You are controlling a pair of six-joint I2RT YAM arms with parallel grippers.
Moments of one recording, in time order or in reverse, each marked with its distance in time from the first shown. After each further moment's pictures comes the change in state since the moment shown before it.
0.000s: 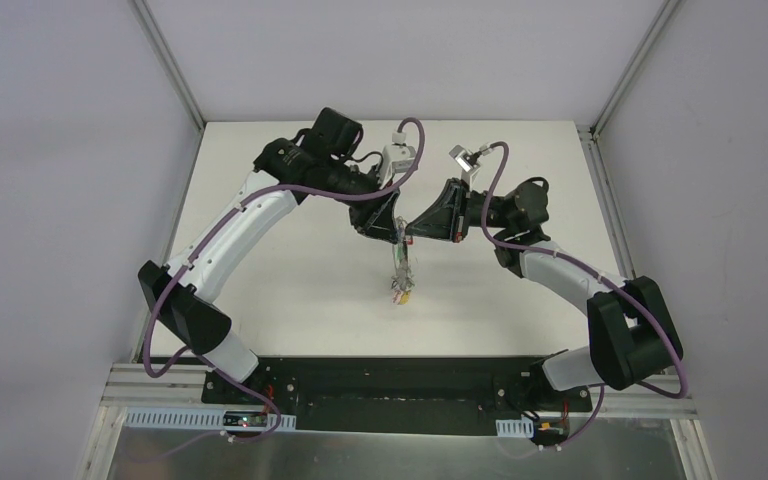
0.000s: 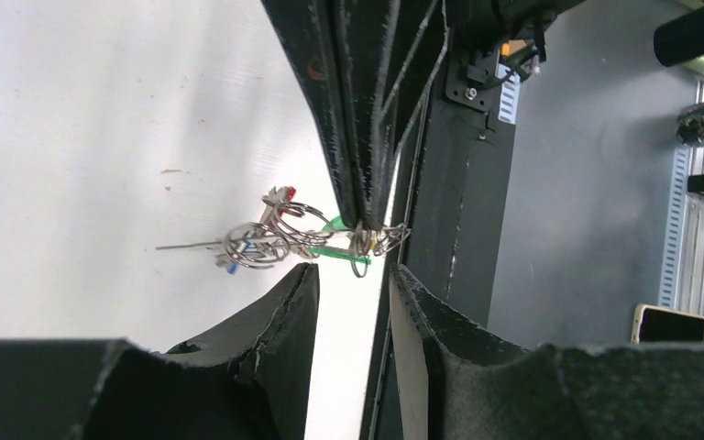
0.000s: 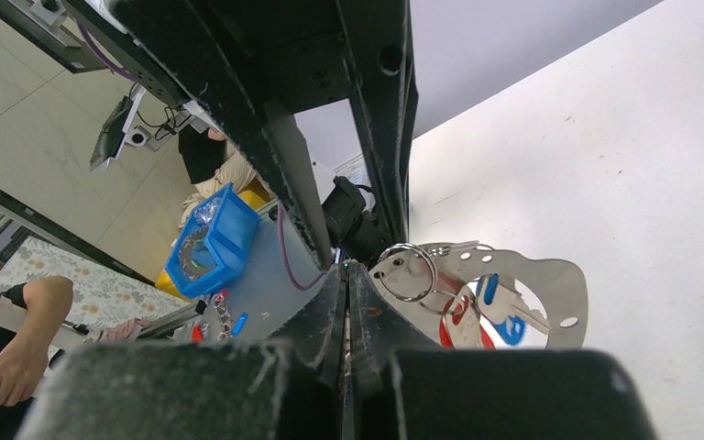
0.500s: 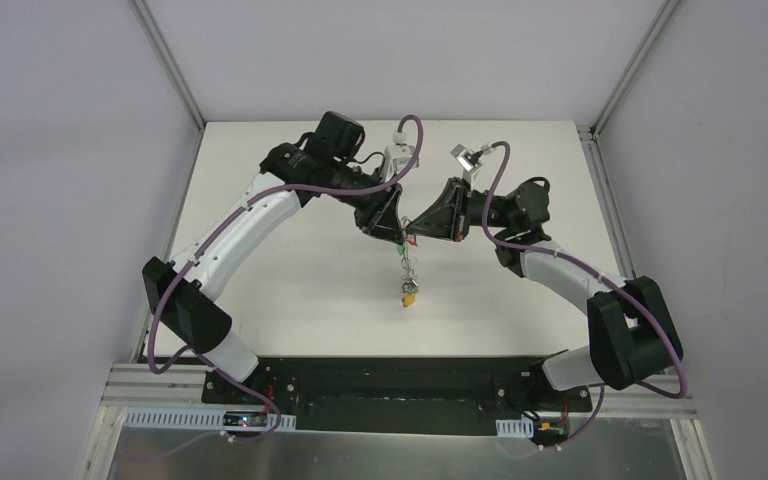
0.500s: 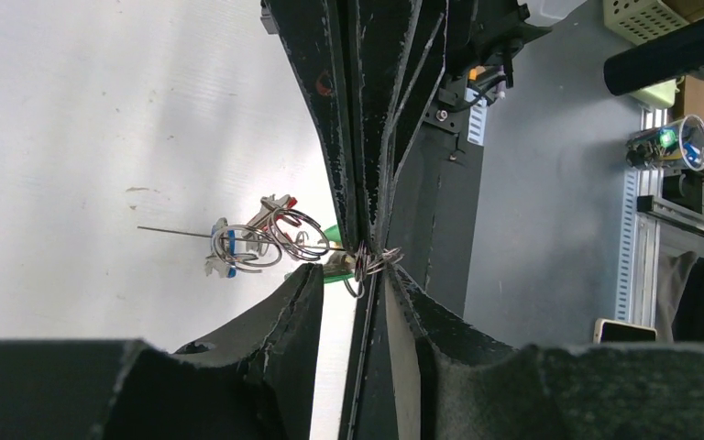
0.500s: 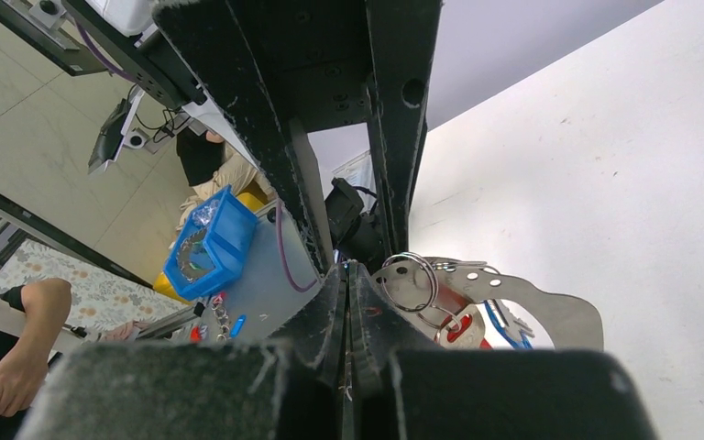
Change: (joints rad) left arm 0.012 0.004 -0.064 0.121 0.071 -0.099; right arm -0.006 0.000 0.000 0.006 0.002 0.003
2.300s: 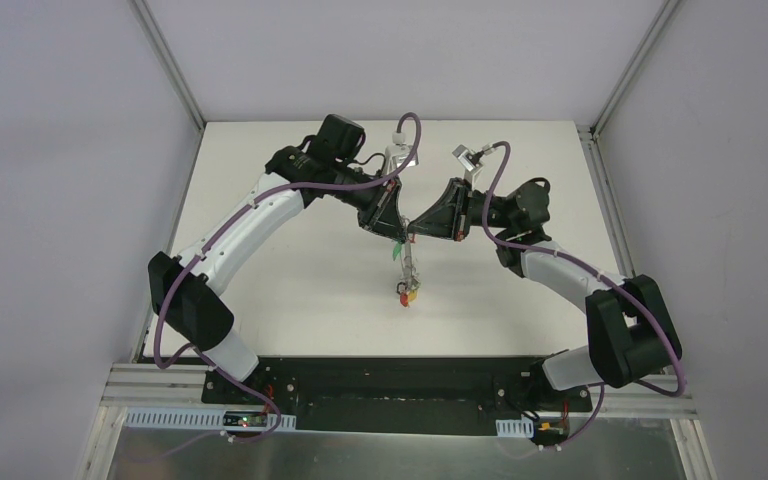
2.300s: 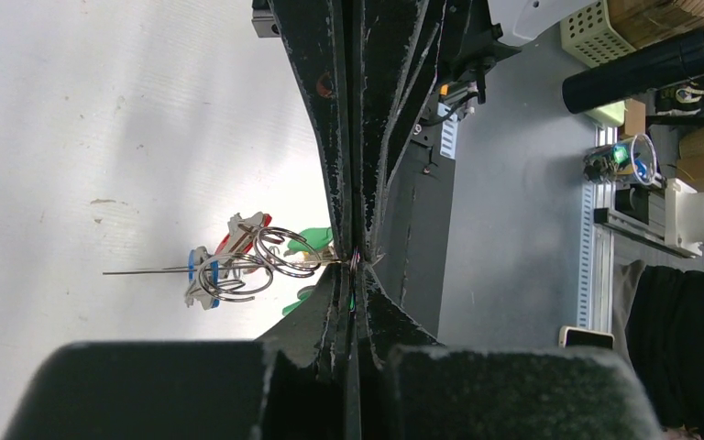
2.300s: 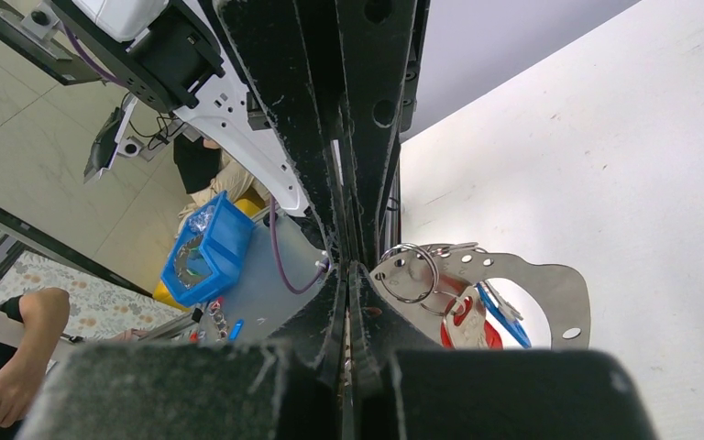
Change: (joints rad) left arm 0.019 0.015 -0.064 0.093 0.087 -0.085; right arm -0.016 0.008 -0.011 0.000 0.008 -0.001
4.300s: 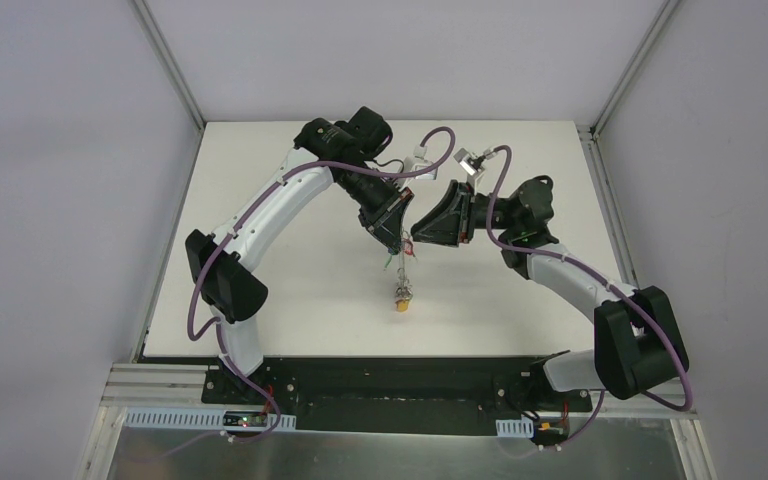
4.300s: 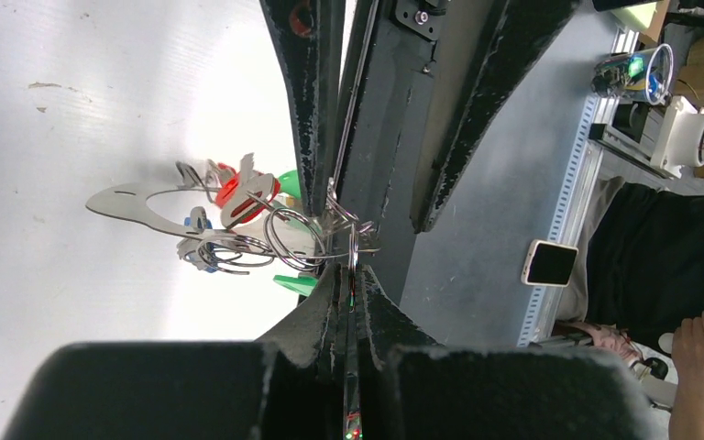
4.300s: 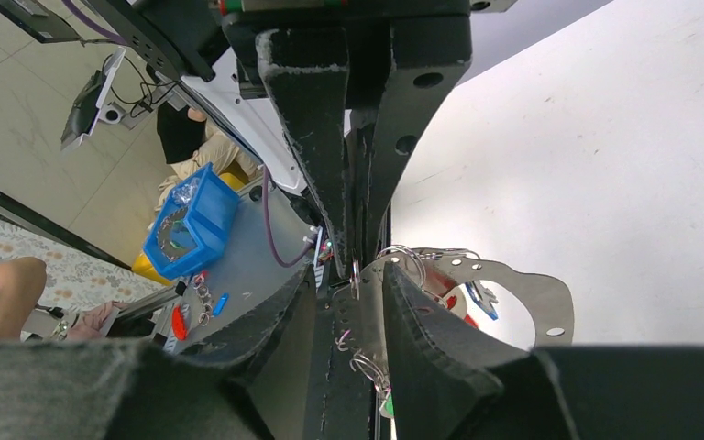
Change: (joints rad) left arm -0.061 0.237 0.393 -0.558 -0.135 0.189; right arm -0.011 -0.058 0.000 -0.142 -0.054 -0.134
